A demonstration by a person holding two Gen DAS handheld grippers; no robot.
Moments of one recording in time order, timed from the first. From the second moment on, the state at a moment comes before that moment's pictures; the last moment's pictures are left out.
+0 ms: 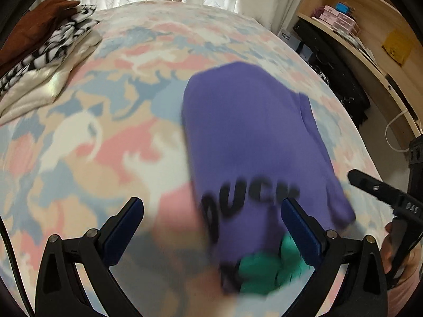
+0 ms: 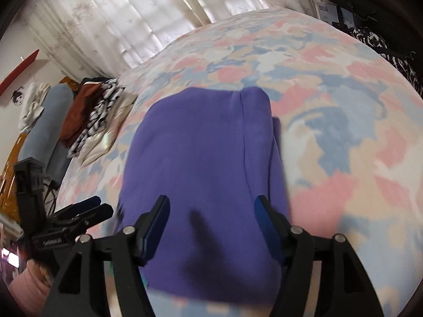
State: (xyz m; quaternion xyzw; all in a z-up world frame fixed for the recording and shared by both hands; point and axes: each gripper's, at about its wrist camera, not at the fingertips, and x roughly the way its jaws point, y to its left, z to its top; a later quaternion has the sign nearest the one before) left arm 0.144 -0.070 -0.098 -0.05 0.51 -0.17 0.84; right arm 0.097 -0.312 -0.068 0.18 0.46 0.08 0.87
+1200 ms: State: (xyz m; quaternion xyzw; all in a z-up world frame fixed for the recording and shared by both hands) left arm 0.201 -0.089 -0.168 -0.23 0.55 -0.28 0.75; right arm 0.157 -0.352 -0.164 0.32 0.50 0.17 0.78
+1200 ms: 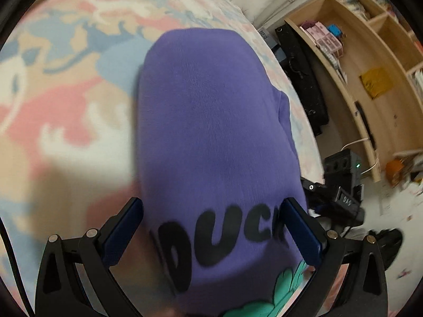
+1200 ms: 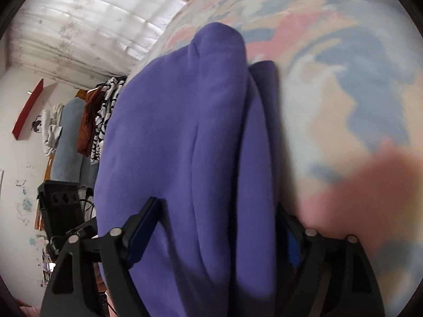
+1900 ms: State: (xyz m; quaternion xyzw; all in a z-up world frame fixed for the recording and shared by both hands) left arm 0.175 -0.126 -0.096 -0.12 0.51 -0.24 0.82; right arm 0.151 -0.339 -0.148 0.33 0.46 0.20 0.80
